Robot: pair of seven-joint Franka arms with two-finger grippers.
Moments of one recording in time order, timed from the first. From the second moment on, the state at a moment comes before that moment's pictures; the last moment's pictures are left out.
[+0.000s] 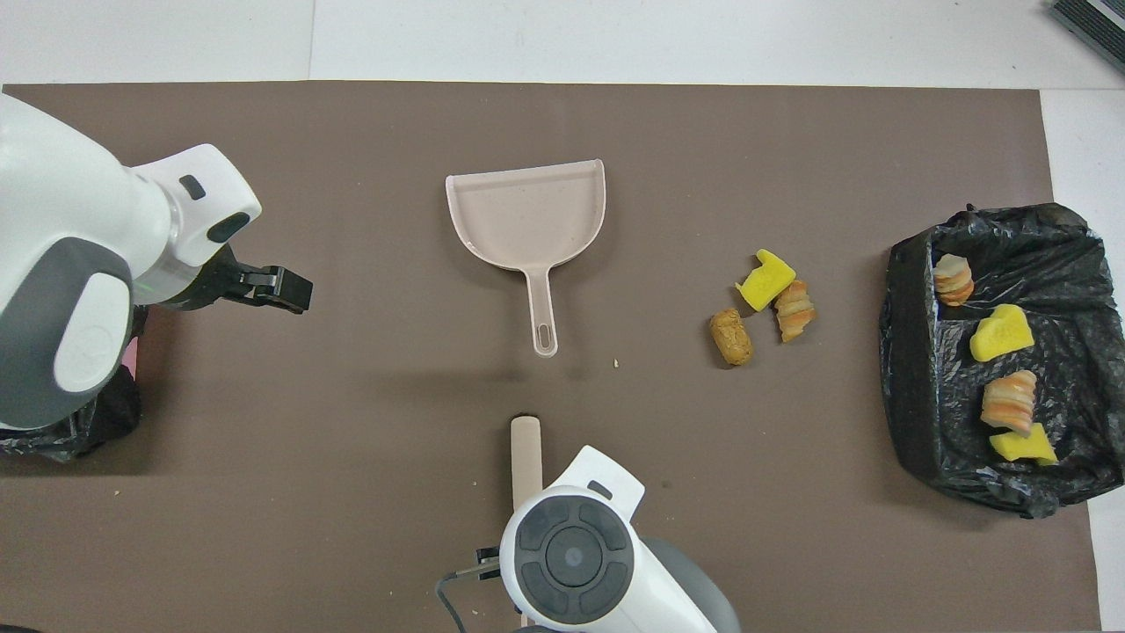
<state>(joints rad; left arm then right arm) -0.39 0.16 0.07 -1.73 -0.06 1.86 -0.06 0.48 -0.06 0.40 -2.20 0.25 2.06 0.67</state>
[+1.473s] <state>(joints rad) -0.71 0.47 0.08 -1.61 -0.10 2.15 -0.59 0.58 0.04 0.39 -2.30 0.24 2.27 0.79</state>
